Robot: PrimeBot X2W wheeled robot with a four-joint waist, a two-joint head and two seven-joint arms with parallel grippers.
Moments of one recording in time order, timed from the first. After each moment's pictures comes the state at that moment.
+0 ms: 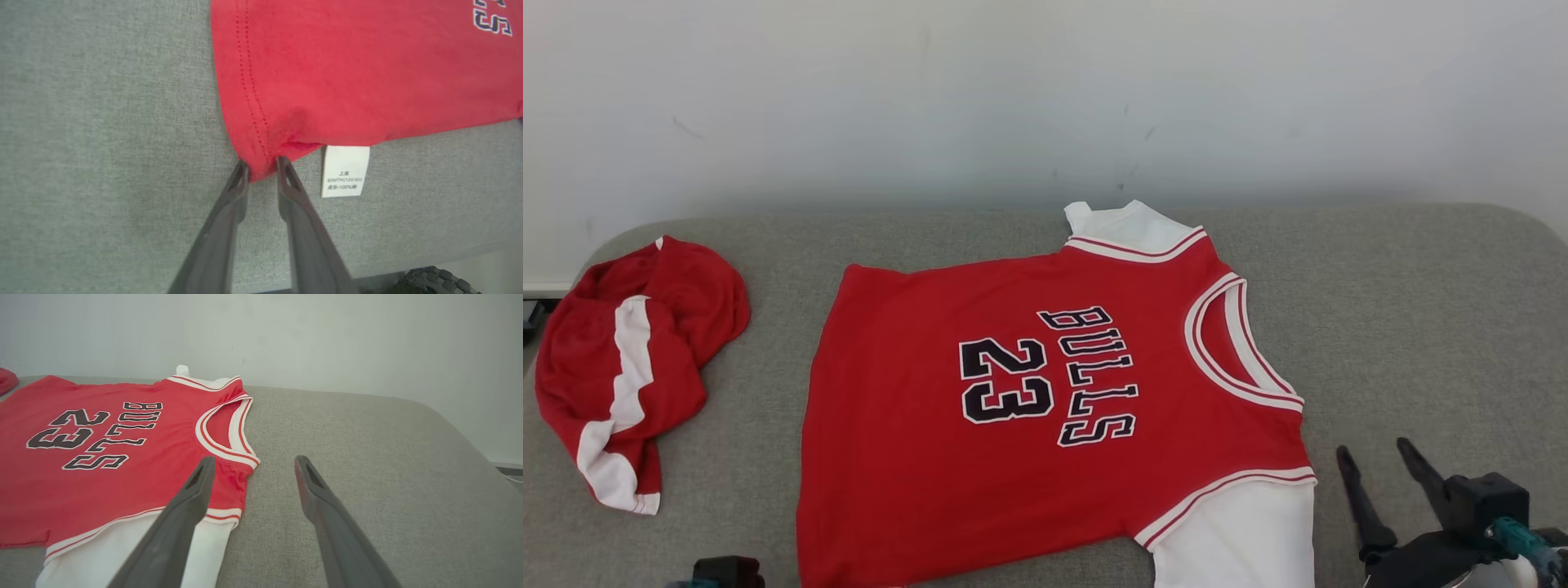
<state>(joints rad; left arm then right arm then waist) -0.03 0.23 -0.27 0.40 -0.47 -0.07 0.34 0.01 -0.31 0.18 0.20 0.38 -0.08 -0.12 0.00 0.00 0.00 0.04</state>
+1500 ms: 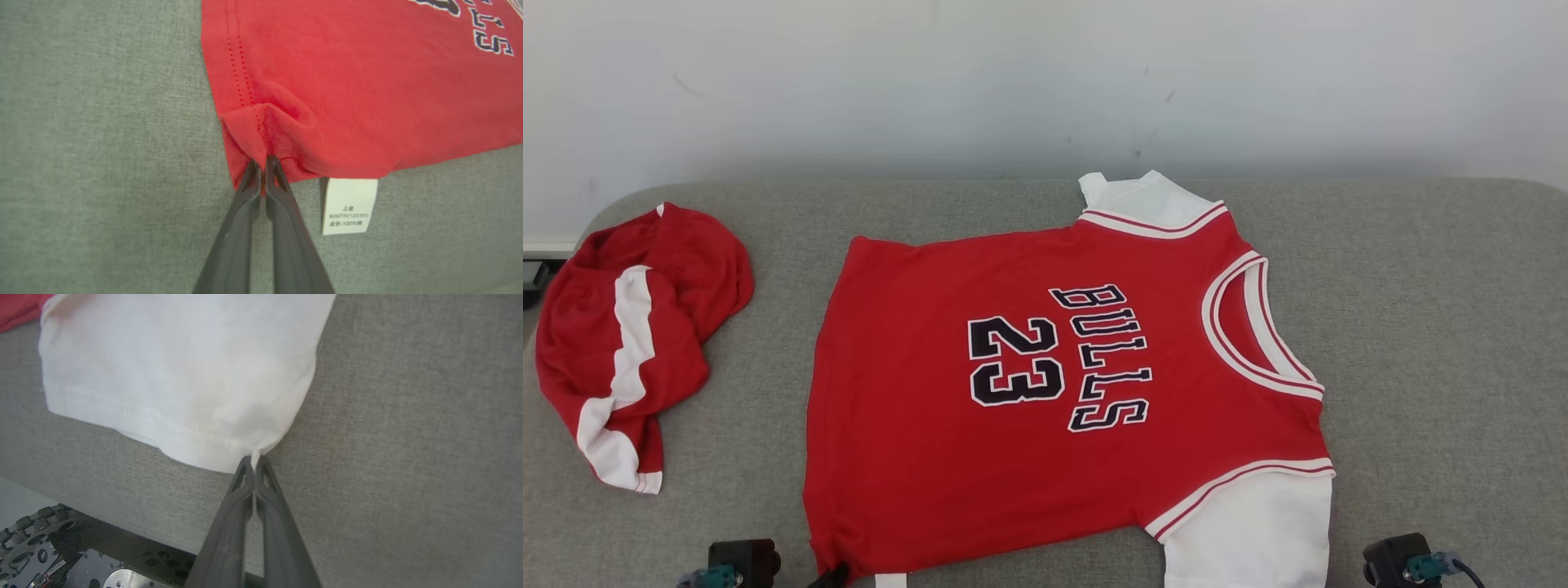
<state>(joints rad) -0.11 0.19 -0.31 0.52 -0.43 -0.08 0.20 0.11 -0.34 0.30 0.16 0.54 -0.02 0.42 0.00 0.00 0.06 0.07</state>
